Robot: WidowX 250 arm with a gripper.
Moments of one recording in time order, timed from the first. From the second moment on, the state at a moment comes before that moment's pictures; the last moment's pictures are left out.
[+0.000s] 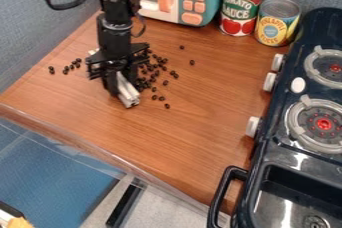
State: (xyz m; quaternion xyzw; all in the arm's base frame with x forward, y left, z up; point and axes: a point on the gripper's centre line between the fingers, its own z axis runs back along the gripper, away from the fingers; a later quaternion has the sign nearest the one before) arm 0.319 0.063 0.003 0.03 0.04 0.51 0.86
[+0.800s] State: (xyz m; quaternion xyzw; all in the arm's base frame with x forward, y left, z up) arm 0.327 0.045 0.006 0.02 0.03 0.51 0.86
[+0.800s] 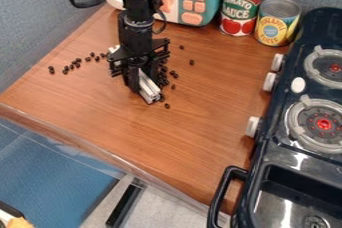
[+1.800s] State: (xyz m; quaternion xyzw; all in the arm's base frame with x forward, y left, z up) arm 0.261 0.120 0.007 0.02 0.01 0.54 0.84
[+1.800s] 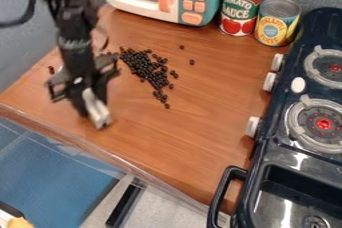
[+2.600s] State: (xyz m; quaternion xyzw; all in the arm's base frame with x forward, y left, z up) arm 0.258 0.156 0.002 0.01 0.04 0.51 0.86
